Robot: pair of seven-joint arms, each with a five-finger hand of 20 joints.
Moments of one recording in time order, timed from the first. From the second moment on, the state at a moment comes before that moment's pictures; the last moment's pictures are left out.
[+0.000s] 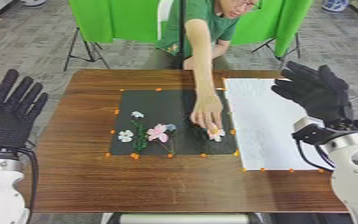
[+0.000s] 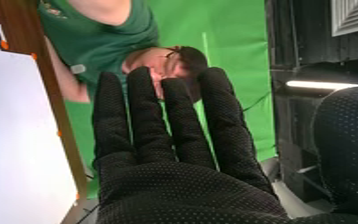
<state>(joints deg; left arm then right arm) 123.2 -56.7 -106.6 -121.8 11.4 7.8 19.7 -111.8 -50.5 98.6 -118.8 -40.7 6.2 -4.0</state>
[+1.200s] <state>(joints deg) 124.8 -57.1 -104.4 -122.5 10.1 6.8 19.4 -112.6 -54.7 99.7 -118.1 -41.5 -6.0 -6.9</state>
